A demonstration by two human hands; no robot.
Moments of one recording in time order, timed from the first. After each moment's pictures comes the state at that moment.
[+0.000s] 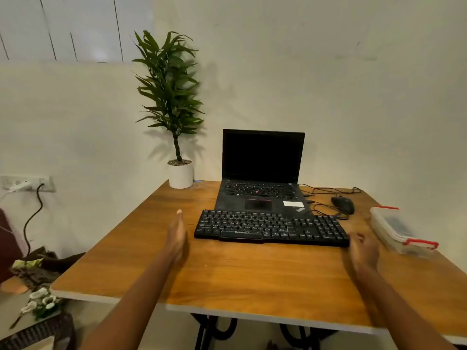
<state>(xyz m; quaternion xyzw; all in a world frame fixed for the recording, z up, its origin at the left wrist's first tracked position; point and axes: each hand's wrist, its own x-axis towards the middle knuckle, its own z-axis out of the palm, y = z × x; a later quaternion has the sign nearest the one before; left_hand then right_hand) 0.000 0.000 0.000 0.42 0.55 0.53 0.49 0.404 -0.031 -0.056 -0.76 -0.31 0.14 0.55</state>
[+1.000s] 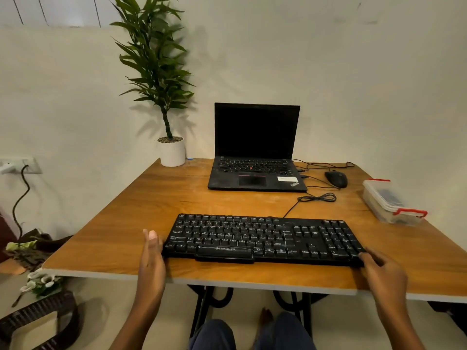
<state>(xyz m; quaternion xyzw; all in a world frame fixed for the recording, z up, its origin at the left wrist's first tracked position) -0.026 -0.108 -0.056 0.44 0.55 0.57 0.42 0.349 -0.178 -0.042 -0.75 -0.30 0.17 0.57</state>
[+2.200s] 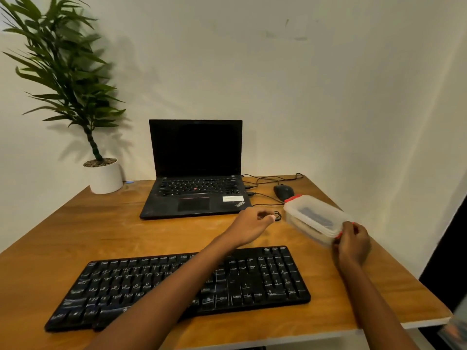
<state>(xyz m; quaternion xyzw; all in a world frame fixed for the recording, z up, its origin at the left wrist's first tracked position) 0.281 -0.013 0.039 0.83 0.35 0.25 0.35 0.512 -0.066 -0.047 -0.71 -0.17 0.07 0.68</state>
